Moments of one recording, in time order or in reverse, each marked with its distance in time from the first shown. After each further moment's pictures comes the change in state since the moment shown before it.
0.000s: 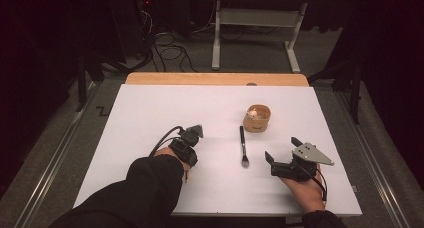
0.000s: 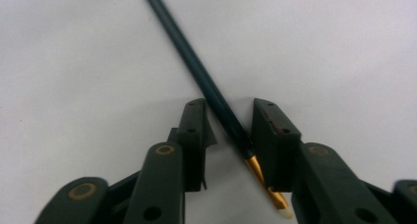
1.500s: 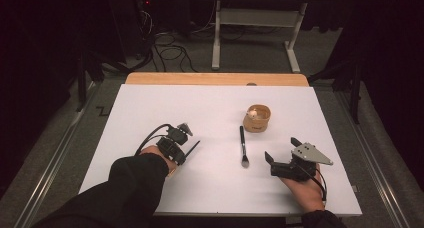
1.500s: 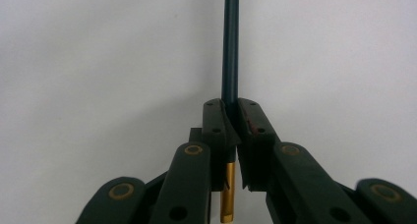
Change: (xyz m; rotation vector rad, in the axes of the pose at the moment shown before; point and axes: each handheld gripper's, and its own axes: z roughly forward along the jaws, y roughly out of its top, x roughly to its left) left arm 0.031 -0.022 -0.017 -0.097 -0.093 0.071; right arm 0.000 -0.001 0.001 0.009 -0.001 -0.005
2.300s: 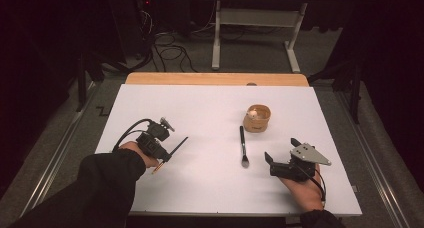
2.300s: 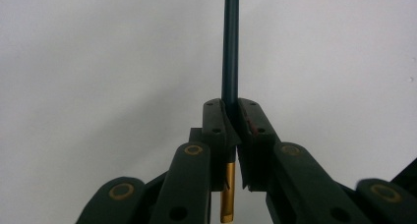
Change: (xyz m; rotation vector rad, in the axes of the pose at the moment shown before) left arm 0.027 -0.023 -0.040 -0.037 -0.051 0.053; right arm 0.002 -0.002 0.002 0.017 -0.020 -0.010
